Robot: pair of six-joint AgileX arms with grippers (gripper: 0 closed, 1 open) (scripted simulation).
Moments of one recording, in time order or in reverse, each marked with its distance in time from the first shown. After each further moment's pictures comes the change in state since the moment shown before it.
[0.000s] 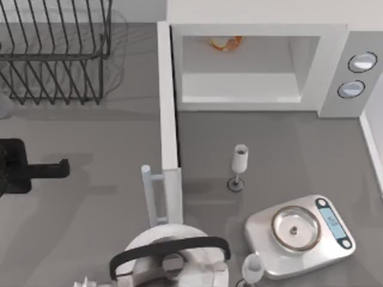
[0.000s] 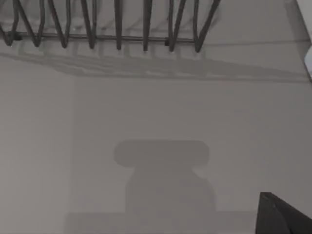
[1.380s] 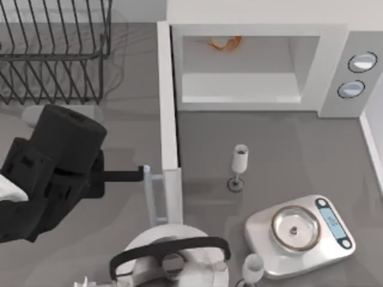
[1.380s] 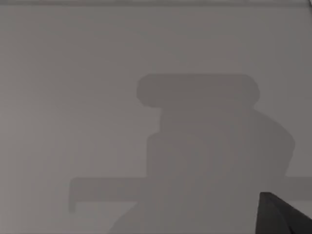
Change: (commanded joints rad) left arm -0.256 0.454 0.049 0.153 -0.183 -0.207; right arm 0.000 0.000 0.000 0.000 0.000 0.000
